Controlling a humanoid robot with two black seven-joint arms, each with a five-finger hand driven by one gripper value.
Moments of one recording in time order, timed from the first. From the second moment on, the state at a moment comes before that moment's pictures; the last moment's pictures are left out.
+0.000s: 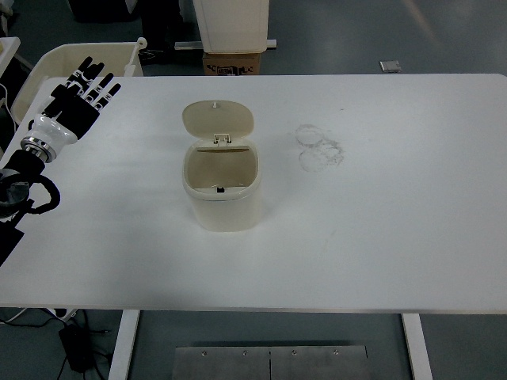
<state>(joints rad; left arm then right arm) -0.79 0.37 -0.86 -0.53 -0.25 -0.48 -0.01 0.01 0.00 0.36 0.20 -0.14 0.03 0.08</state>
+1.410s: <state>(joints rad) -0.76 0.48 -0.86 -0.74 -0.26 -0.42 -0.01 0.01 0.00 0.36 0.20 -0.14 0.03 0.08</state>
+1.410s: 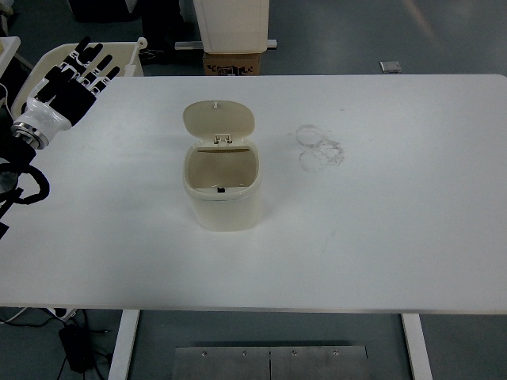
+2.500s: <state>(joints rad) -1.29 0.87 -0.25 -1.14 -0.13 -0.38 0.11 0.01 0.00 0.36 0.20 -0.14 0.03 0.08</state>
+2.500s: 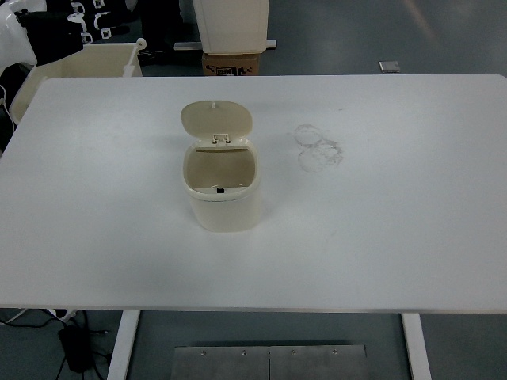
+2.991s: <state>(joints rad) -1.61 0.82 0.06 -1.32 -0.01 -0.42 0.21 0.01 0.00 0.36 0.20 -0.14 0.03 0.08</state>
